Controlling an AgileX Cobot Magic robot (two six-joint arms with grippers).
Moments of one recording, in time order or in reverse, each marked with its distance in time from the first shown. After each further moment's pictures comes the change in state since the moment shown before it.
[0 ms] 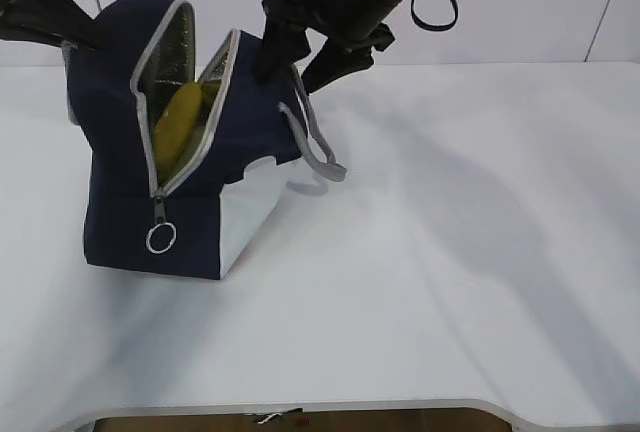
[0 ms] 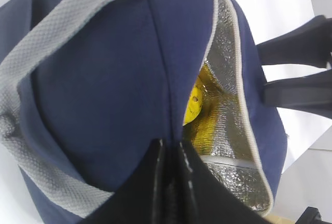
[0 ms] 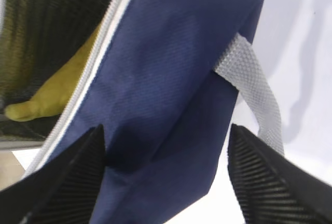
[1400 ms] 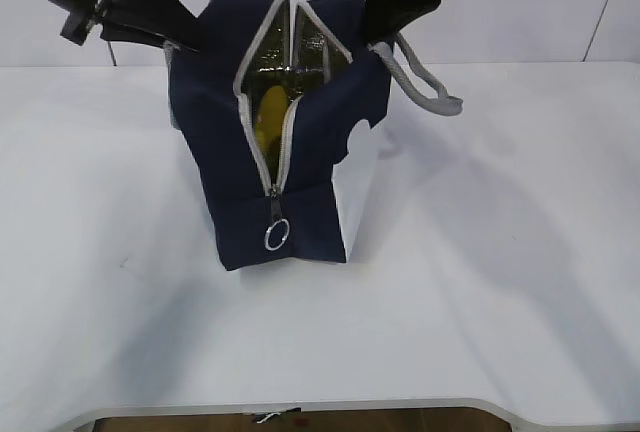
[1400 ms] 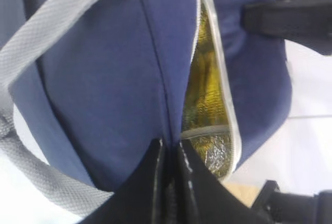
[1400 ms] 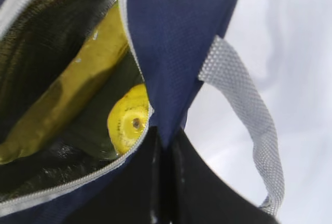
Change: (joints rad) left arm -0.214 0.009 0.000 -0.102 -0.011 0.000; right arm 0.002 -0.207 0.111 -0.382 0.019 0.063
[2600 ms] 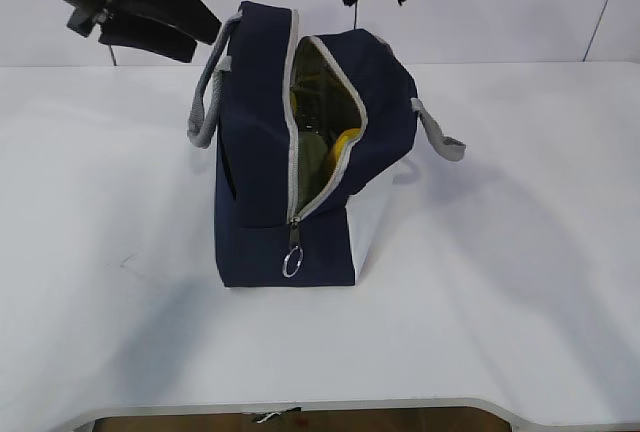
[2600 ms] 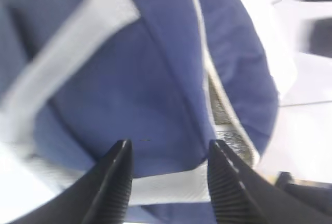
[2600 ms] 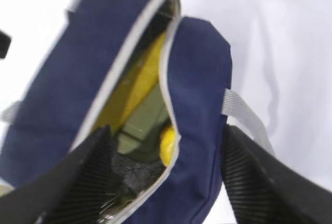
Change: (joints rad) left arm -0.004 0.031 -0.066 0.060 -0.001 0.015; right arm 0.000 -0.114 0.024 0.047 -0.007 0.046
